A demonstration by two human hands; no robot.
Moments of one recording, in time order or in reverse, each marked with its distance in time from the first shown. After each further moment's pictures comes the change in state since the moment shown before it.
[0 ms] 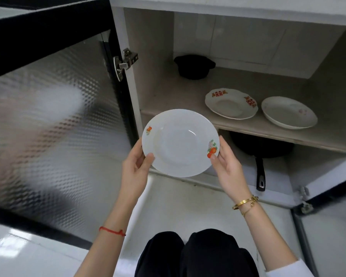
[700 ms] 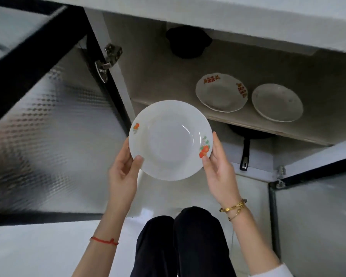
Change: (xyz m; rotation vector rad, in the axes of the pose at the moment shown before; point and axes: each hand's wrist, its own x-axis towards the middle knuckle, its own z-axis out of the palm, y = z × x) left_hand -0.011 0.076 0.022 -0.010 0.115 -0.231; right_hand -0.009 -0.068 -0.024 -0.082 -0.016 0.173
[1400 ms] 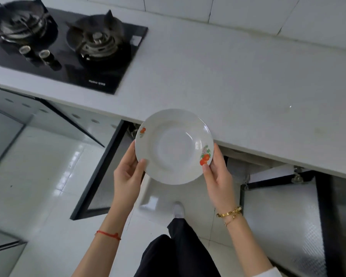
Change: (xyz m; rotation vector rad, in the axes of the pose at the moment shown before) left_hand 0.021 0.368 0.040 0.009 -0.056 -0.071; right_hand 0.021 -0.348 -0.095 0.017 0.010 0.136
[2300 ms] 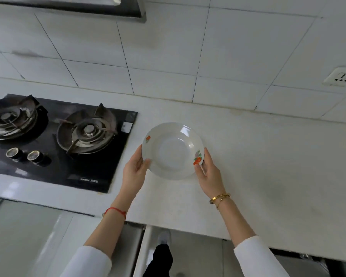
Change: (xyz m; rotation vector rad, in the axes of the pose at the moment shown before) left_hand 0.318 0.062 0.039 0.155 -0.151 0.046; right_hand 0.286 -0.094 -0.004 -0.214 0.107 0.056
